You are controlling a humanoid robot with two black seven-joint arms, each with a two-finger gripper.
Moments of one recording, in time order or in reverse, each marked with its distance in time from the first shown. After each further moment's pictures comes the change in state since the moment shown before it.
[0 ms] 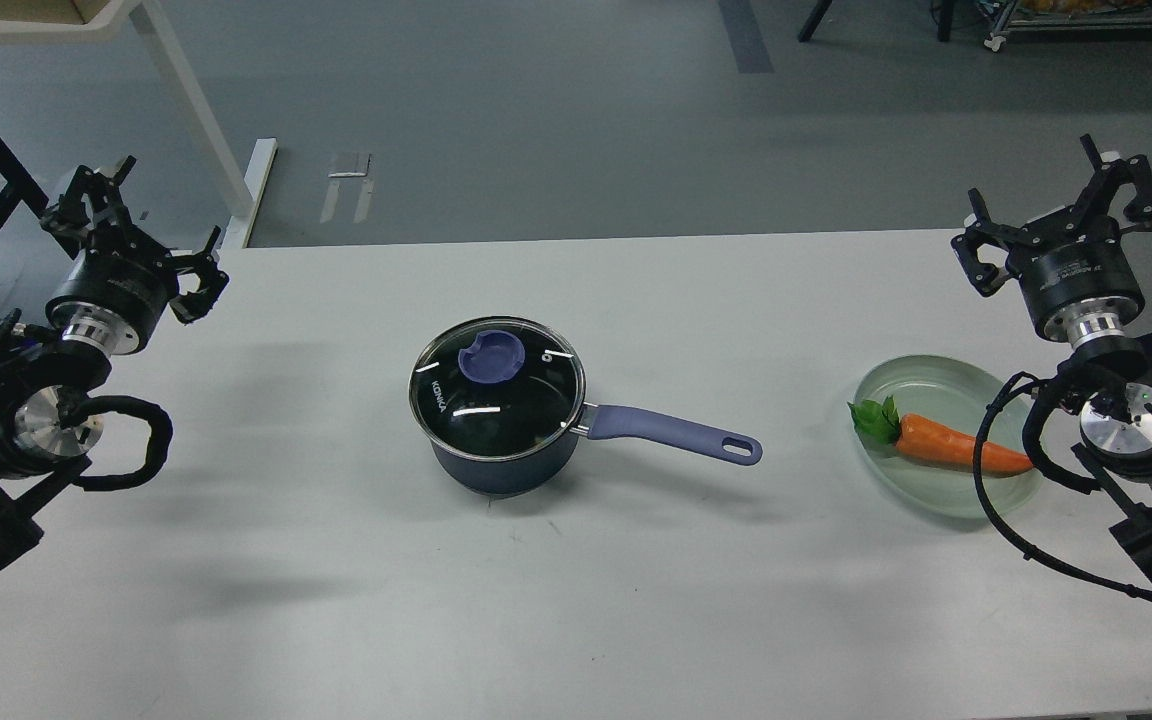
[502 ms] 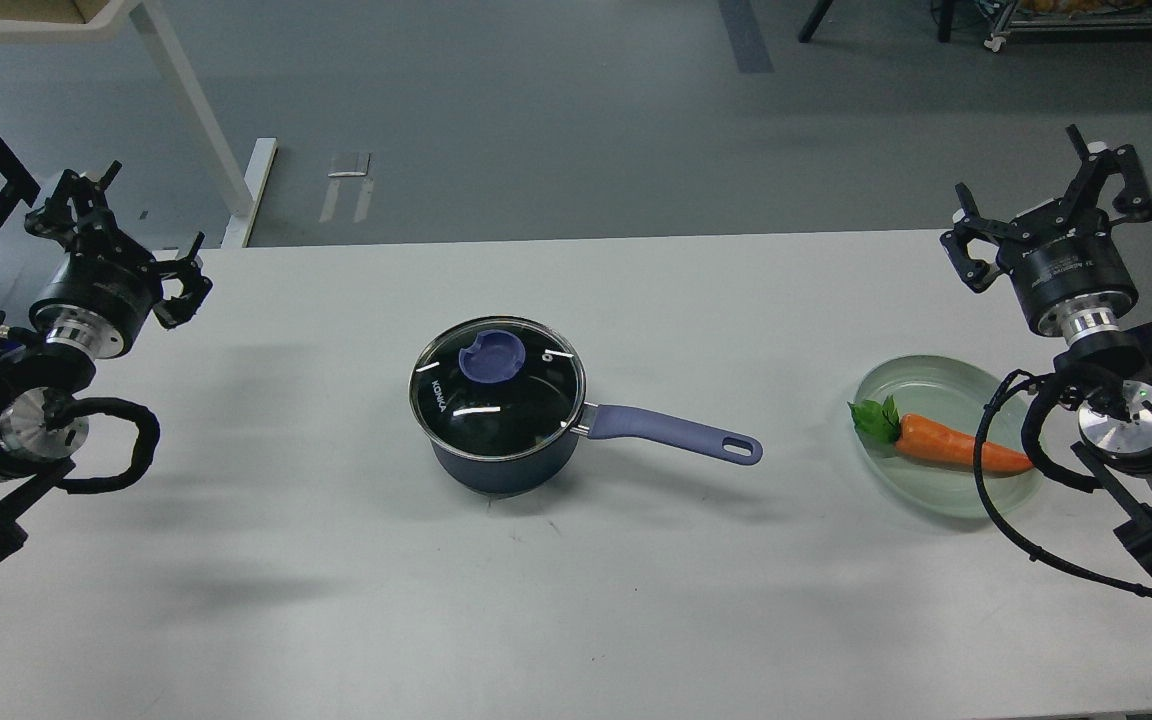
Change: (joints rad) left arm -0.002 0.044 0.013 0.011 0.003 0.019 0.009; right arm 0.014 -0.111 -0.080 0.067 -0.018 -0.001 0.005
